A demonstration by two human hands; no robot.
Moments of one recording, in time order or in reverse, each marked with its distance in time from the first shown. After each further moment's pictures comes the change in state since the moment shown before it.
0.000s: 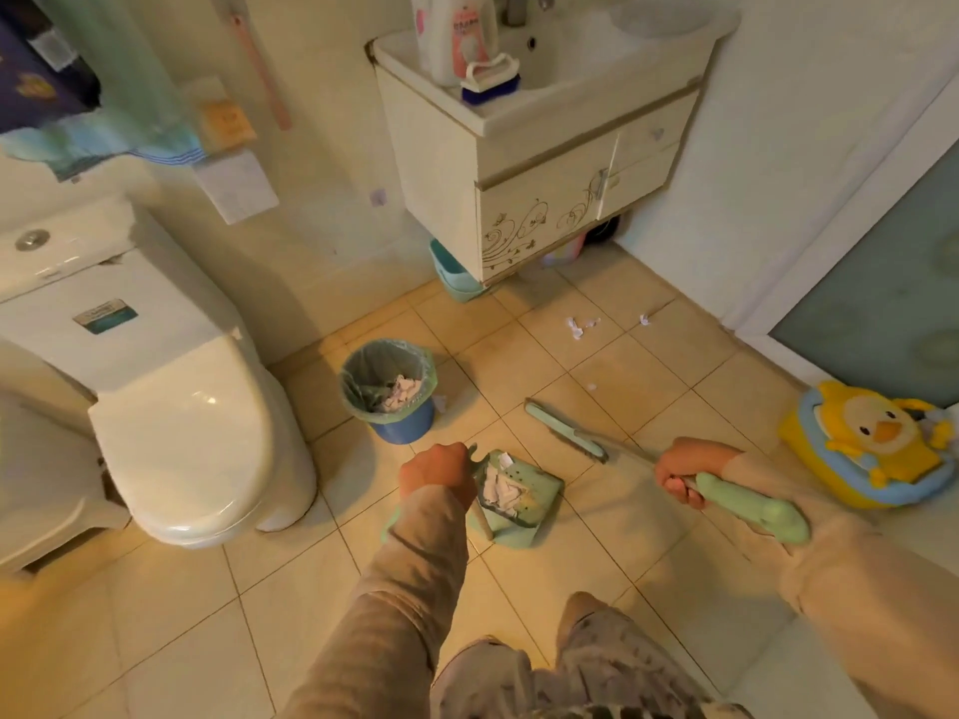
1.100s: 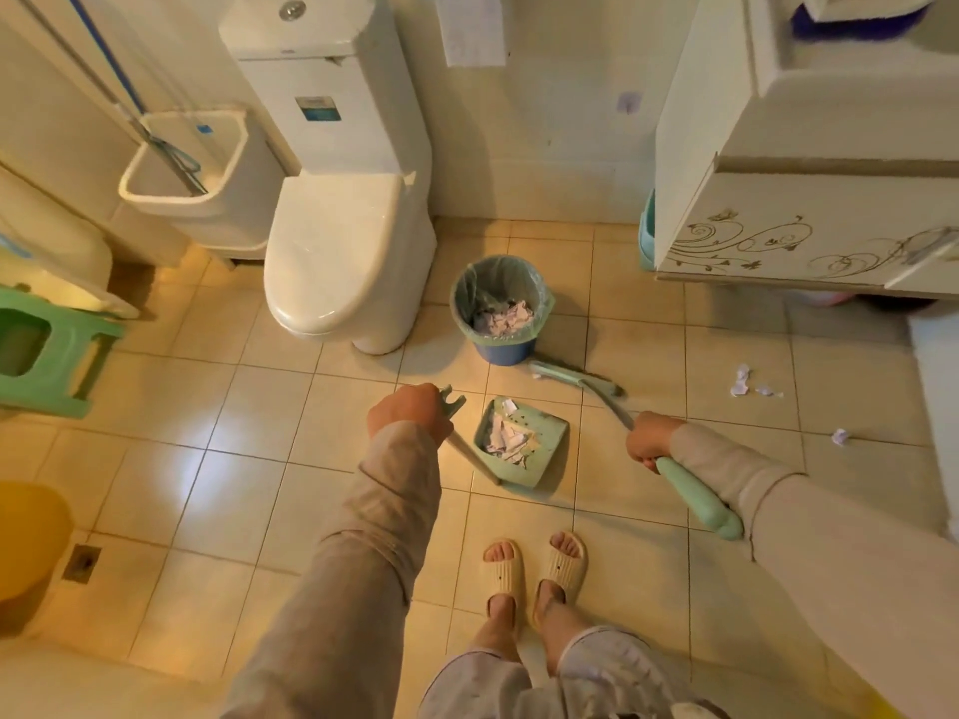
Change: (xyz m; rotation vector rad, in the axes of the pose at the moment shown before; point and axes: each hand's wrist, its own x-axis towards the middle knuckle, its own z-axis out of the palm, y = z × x) left_hand 0.089 0.056 -0.050 -0.387 -0.100 -0.817; right_hand 0.126 -0.201 -0.100 -1.101 -0.113 -0.416
